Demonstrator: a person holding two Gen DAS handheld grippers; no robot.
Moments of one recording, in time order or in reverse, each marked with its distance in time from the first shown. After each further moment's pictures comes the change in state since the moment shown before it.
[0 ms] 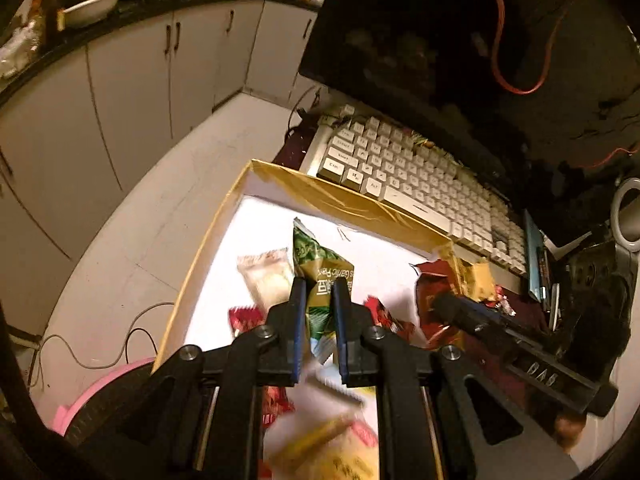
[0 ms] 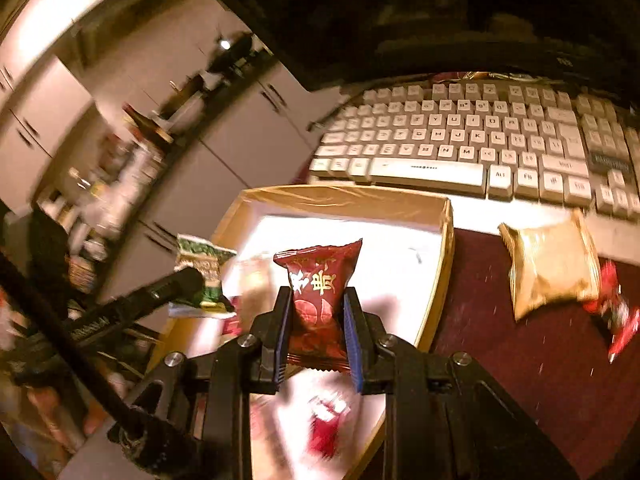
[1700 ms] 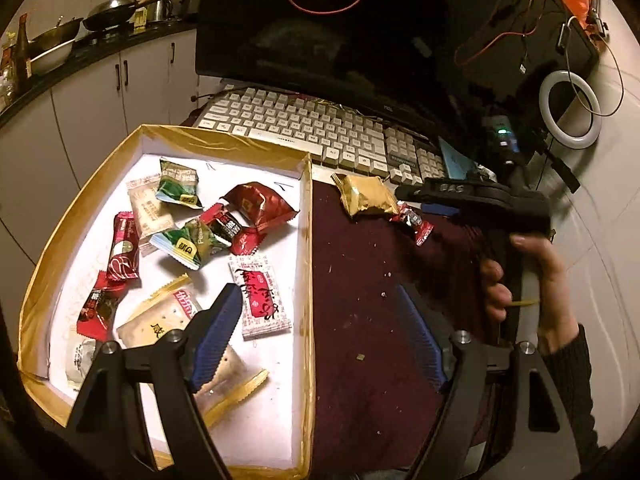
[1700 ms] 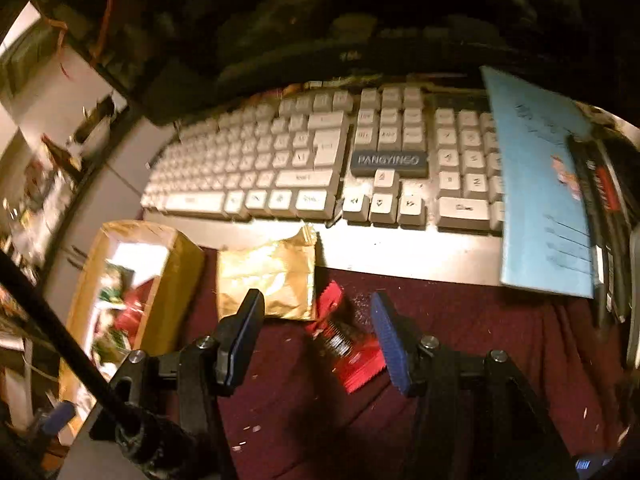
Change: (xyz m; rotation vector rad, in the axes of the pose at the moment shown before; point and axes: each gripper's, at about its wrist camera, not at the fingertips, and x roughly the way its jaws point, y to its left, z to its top) left arm -0.045 -0.123 -0.124 0.166 -0.080 -0.056; right arm -0.065 -0.154 0.008 0.087 0.024 -0.254
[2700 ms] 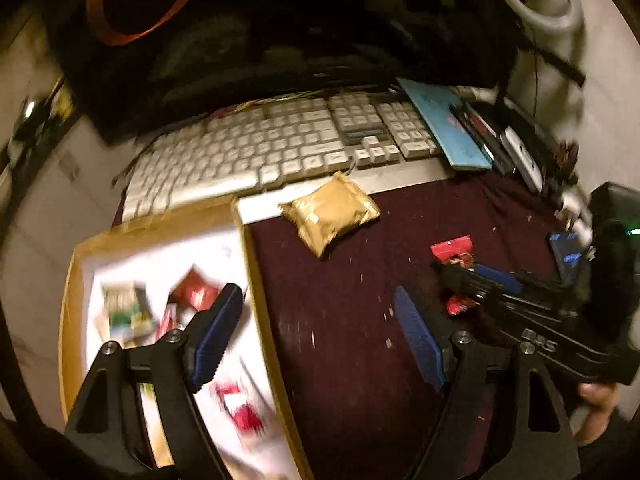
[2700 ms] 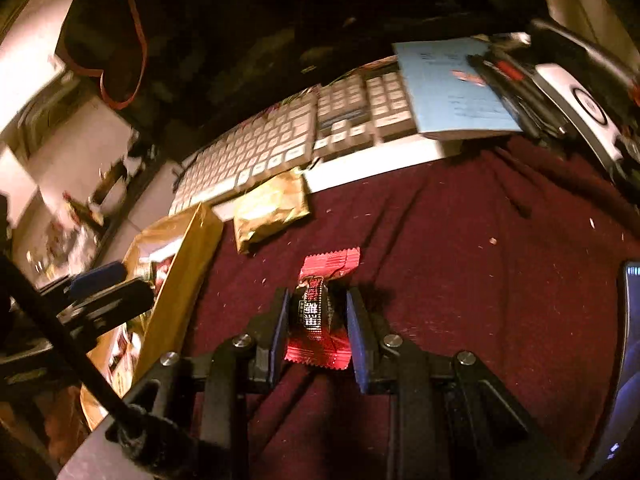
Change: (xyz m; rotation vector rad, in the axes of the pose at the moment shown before) left arm 0.082 -0.075 0.057 0.466 0.129 0.083; right arm -0.048 -0.021 -0.109 0.214 -0.249 0.103
